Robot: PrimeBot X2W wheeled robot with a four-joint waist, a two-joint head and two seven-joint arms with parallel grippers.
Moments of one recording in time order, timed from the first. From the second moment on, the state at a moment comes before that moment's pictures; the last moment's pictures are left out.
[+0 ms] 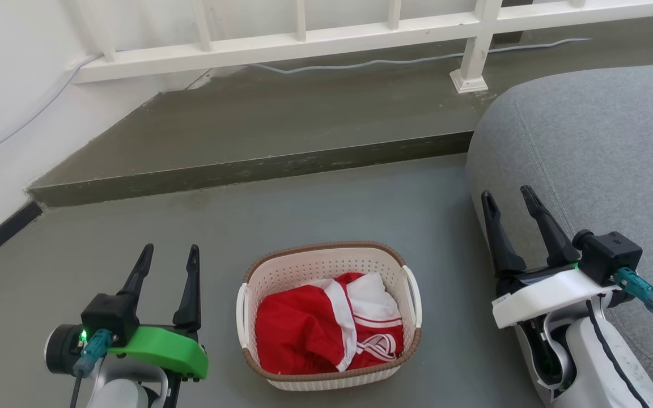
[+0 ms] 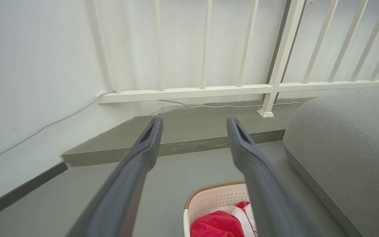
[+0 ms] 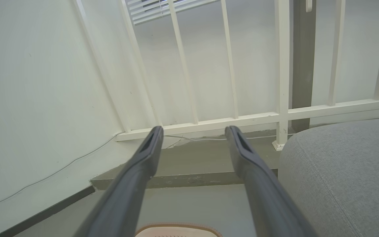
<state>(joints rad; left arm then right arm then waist) -0.08 0.05 -0.17 0.21 -0.25 -0.06 -0.25 -0.10 -0.06 0.17 0.17 0.26 0.10 -0.25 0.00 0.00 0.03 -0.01</state>
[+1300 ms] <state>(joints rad) -0.16 0.04 -0.16 0.25 -0.28 -0.09 -0.25 -0.16 -0.05 0.17 0.16 0.25 0.09 -0.25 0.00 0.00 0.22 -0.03</state>
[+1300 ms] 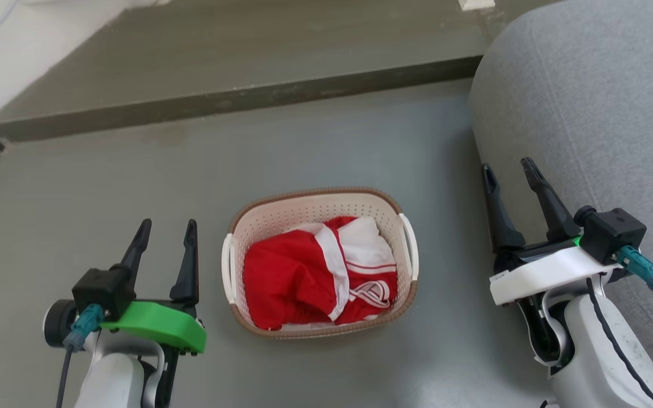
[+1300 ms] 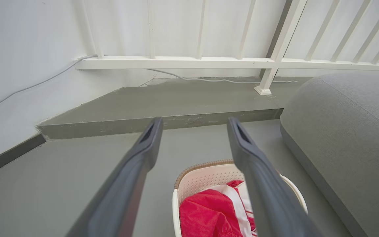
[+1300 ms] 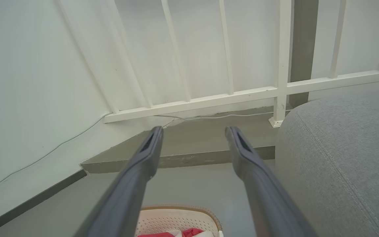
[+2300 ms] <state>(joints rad) -0.39 0.04 -0.15 0.32 -0.31 -0.11 -0.25 -0.33 -0.05 0.19 0.24 0.26 0.02 -0.25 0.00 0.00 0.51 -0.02</state>
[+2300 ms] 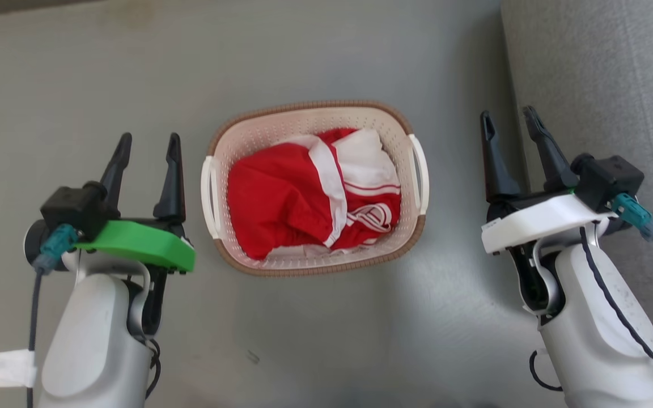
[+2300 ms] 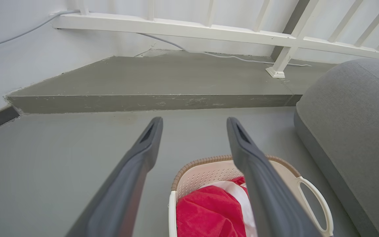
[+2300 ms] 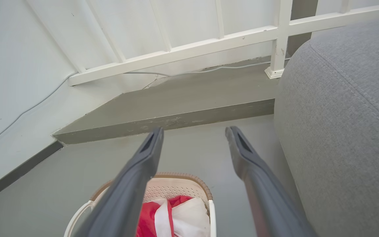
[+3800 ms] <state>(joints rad) -0.72 0.04 -0.26 0.67 -0.46 -0.12 -0.22 -0.68 -0.06 0.27 0.68 0.38 0.02 -0.25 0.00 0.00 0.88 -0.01</state>
